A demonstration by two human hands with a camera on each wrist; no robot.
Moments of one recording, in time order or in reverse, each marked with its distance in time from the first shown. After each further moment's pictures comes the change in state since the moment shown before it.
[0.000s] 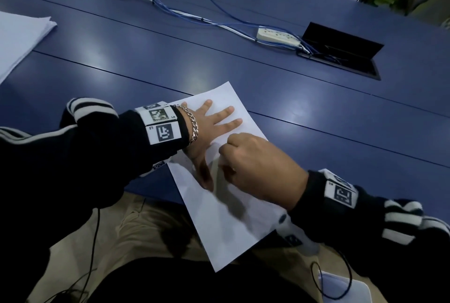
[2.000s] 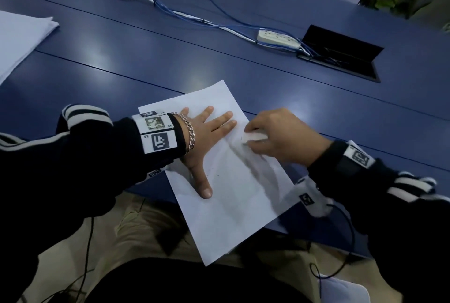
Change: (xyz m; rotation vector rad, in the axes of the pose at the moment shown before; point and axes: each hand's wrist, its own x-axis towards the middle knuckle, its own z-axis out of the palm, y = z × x) left_hand -0.009 0.001 0.009 -0.065 0.005 0.026; right_hand 0.013 0.075 -0.023 0.098 -0.046 0.168
